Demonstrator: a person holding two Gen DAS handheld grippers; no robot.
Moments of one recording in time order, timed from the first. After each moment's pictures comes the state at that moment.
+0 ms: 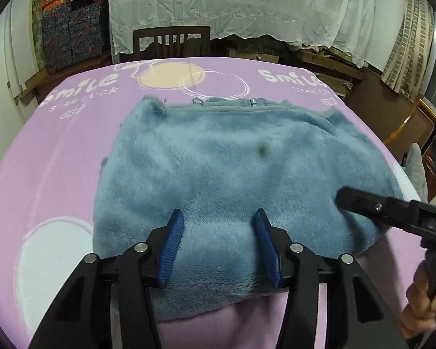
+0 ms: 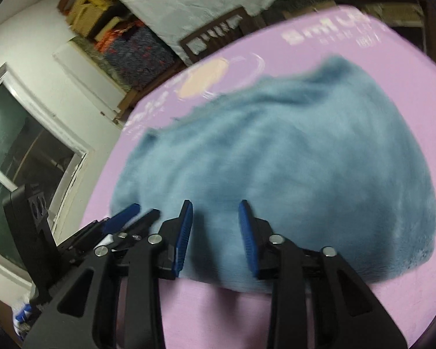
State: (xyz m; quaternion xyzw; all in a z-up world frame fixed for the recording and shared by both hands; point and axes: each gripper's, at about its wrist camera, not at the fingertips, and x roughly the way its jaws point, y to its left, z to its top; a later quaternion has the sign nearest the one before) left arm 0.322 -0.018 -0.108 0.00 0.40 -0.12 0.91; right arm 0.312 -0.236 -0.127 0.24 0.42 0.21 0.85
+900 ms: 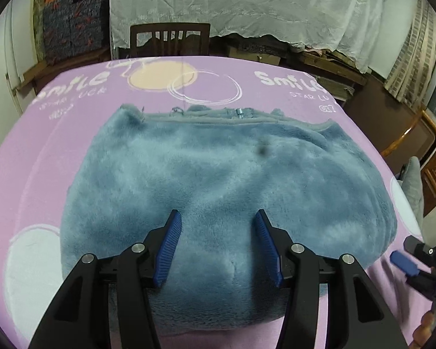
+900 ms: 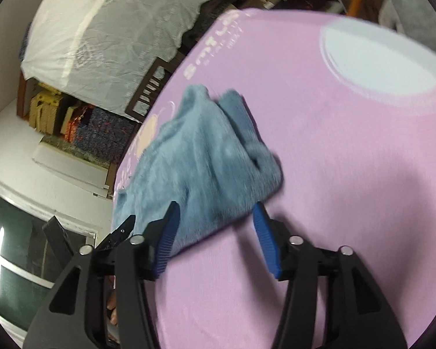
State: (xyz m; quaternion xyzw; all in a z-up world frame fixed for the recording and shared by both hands) left arm 0.344 -0.044 -0.103 -0.02 0.42 -0.12 0.90; right arm 0.224 -0.355 -0.149 0.44 0.38 0.08 0.81
